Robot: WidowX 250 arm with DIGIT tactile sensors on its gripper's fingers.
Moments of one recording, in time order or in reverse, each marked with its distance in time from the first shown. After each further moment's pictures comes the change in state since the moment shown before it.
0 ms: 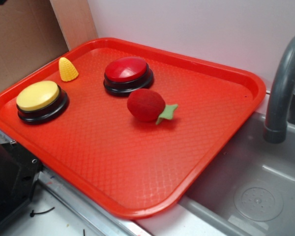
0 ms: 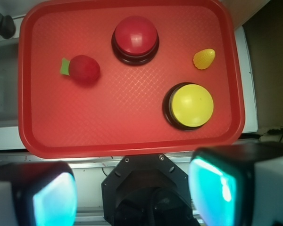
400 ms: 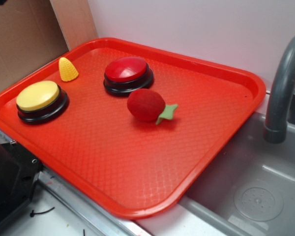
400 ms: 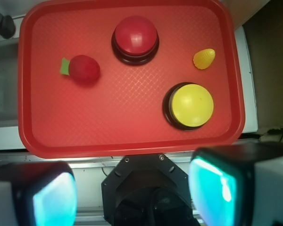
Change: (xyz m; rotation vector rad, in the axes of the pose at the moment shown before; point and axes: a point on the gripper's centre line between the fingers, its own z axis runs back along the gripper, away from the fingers) arm -0.002 0.001 -0.005 0.003 0.016 0.002
